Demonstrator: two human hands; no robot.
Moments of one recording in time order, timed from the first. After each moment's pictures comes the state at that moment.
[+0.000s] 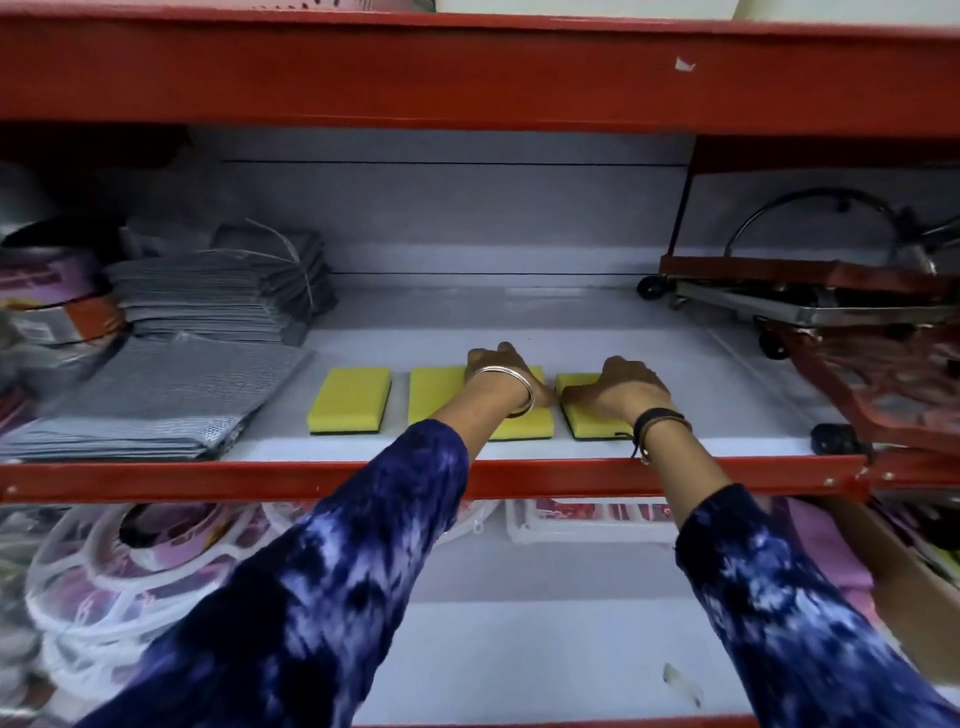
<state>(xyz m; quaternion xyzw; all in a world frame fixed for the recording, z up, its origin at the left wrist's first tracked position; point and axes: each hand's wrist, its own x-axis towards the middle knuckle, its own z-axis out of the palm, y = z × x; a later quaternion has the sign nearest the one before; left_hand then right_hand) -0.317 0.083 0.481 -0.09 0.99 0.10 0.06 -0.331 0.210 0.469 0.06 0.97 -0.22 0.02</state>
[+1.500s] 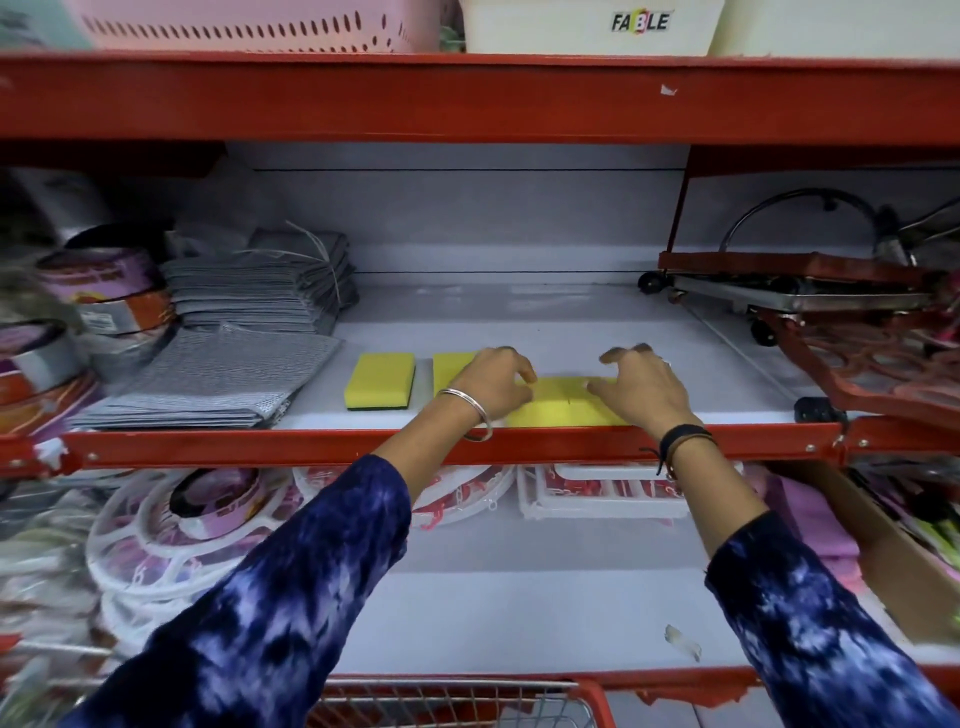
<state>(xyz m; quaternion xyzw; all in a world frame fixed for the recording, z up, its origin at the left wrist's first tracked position) -0.259 0.042 0.474 0.10 0.98 0.17 -0.07 -0.281 0.222 0.462 -0.04 0.97 -0.22 -0.08</state>
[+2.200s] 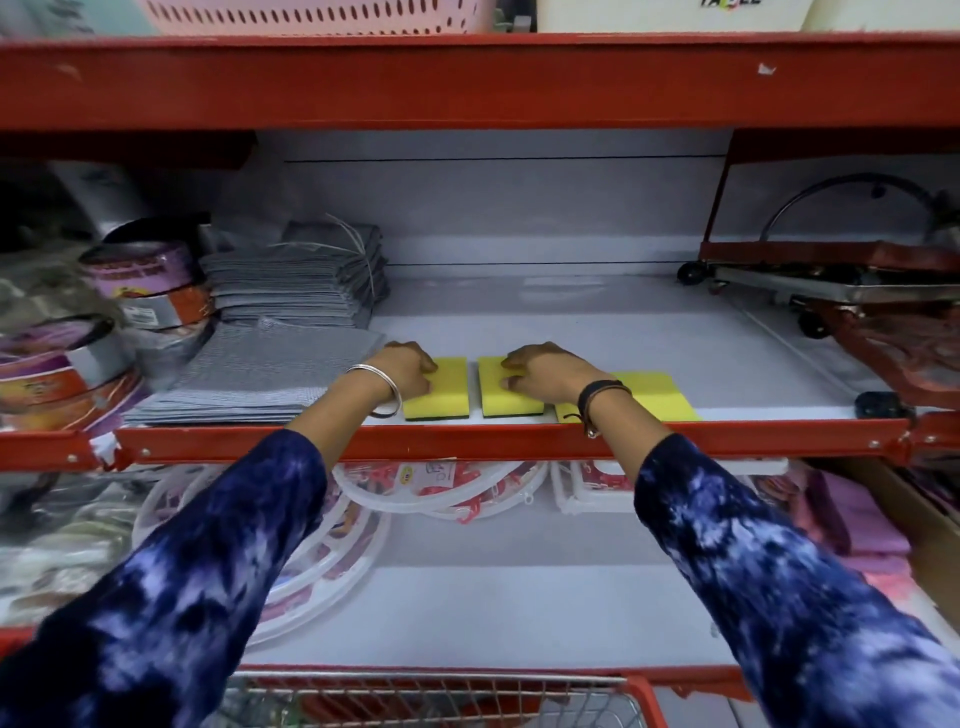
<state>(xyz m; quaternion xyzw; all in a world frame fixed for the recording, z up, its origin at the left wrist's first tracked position) -0.265 -0.108 0.468 -0.03 1.00 0.06 0.02 -0.312 0.090 0.459 -0.24 0.96 -0.10 0.05</state>
